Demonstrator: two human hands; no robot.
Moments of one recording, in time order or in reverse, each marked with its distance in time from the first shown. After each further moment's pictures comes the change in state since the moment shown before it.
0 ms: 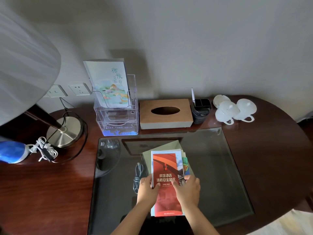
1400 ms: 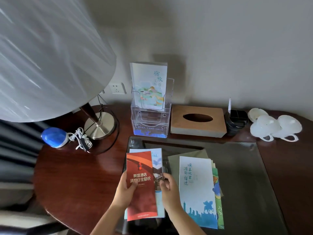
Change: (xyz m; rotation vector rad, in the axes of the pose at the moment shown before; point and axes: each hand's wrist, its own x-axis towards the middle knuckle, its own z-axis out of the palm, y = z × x) left_hand -0.008 -0.086 -0.133 -0.502 0.274 0.091; right_hand -0.073 -0.083 0.081 0.400 -0.506 -0.228
